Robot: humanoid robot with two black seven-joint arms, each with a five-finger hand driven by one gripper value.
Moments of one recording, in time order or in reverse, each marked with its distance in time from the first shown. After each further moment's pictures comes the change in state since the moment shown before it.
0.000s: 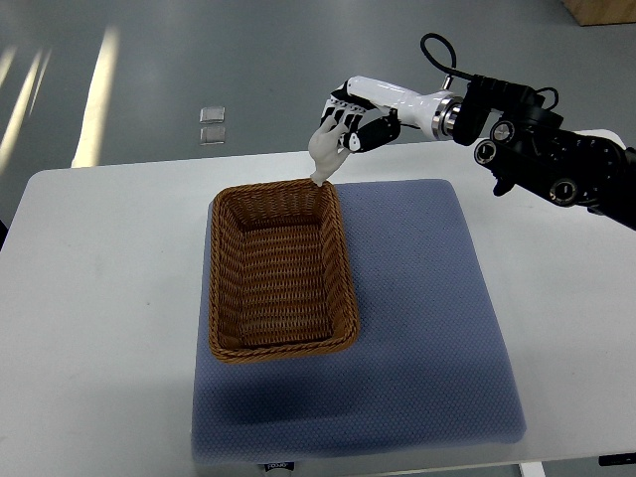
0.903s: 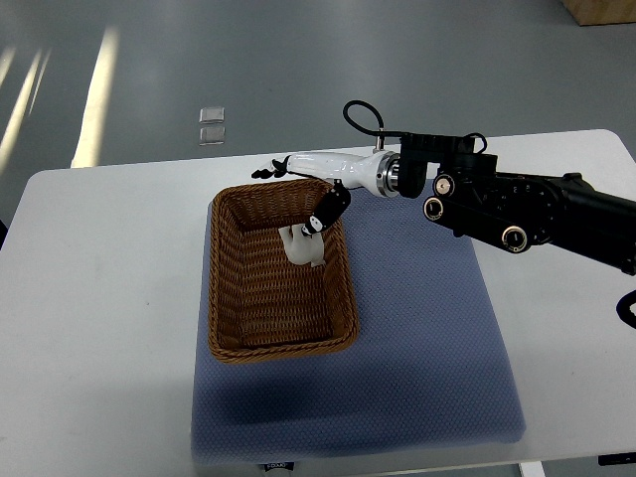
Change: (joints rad) left arm 0.000 0.000 0.003 -0.002 0.002 0.000 0.000; right arm -0.013 0.093 -0.125 0.029 -0.087 0.017 0.011
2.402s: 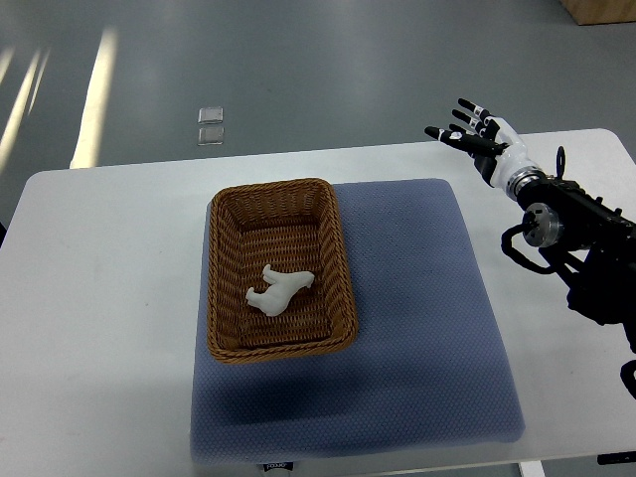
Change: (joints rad) left arm 0.000 0.000 0.001 0.000 -0.001 0.000 -0.001; right arm -0.364 -0.040 0.587 -0.280 0.899 -0.178 -0.010
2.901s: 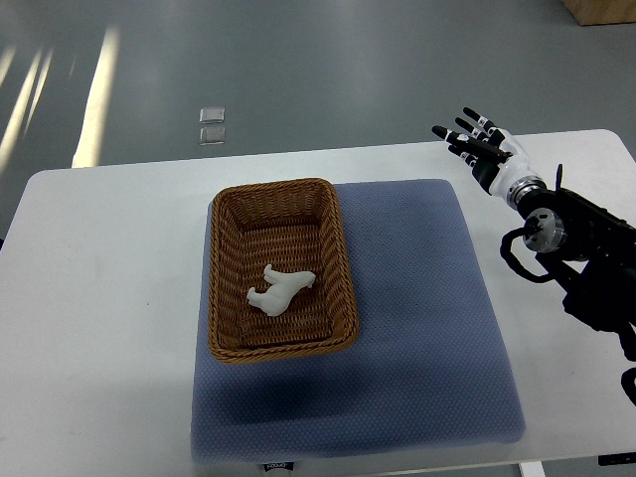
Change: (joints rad) left arm 0.000 0.000 -0.002 0.000 0.000 0.000 0.000; right arm -0.018 0.002 0.000 0.003 0.137 0.056 0.011
